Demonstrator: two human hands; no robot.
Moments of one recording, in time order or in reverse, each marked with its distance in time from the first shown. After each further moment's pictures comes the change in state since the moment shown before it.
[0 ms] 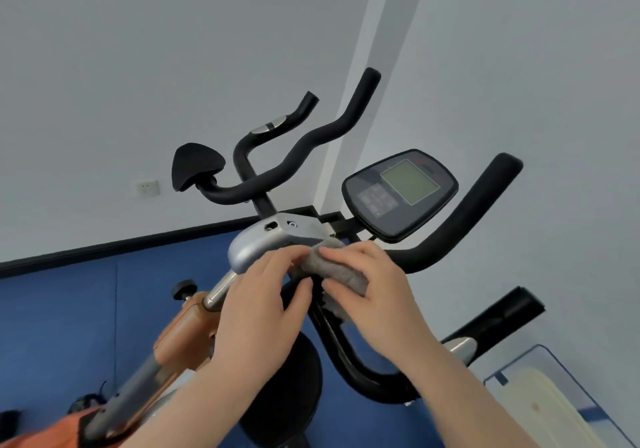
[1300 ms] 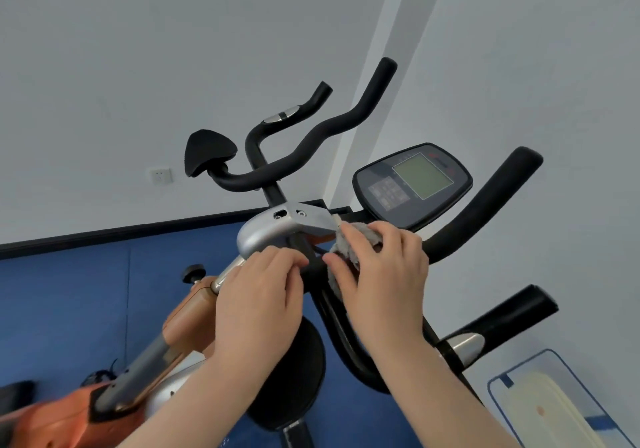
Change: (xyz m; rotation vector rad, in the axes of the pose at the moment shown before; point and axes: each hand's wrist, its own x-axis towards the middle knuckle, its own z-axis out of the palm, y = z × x) left_hand -0.007 0.001 -0.001 0.322 0.136 0.027; right_hand 0.001 0.002 0.018 -0.664 0.314 -0.005
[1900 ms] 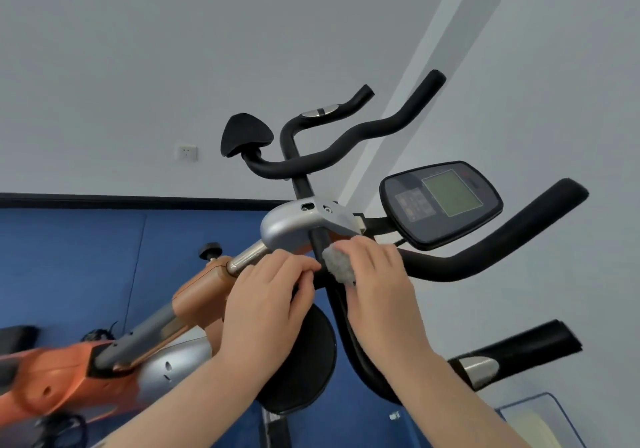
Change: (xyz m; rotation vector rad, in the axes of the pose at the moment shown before) left_hand -0.023 -0.010 0.004 -0.133 0.151 -0.002; right_hand -0.004 -0.005 -0.002 0.209 -0.194 -0.334
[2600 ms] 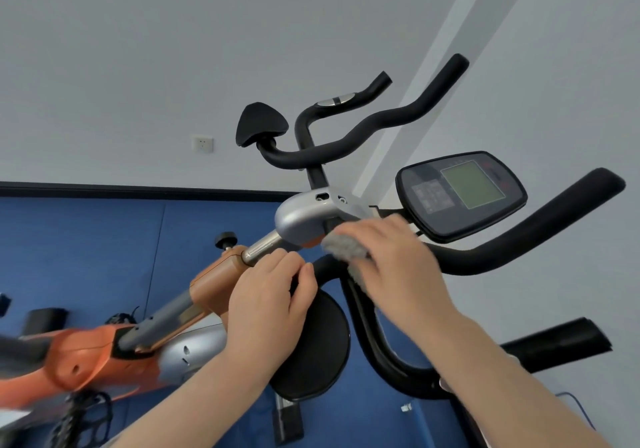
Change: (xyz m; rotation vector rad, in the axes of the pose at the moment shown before) left_hand -0.009 -0.005 -0.003 -0.005 -0.018 -0.187; right_hand 0.025 0.011 -0.010 0.058 -0.160 -0.090
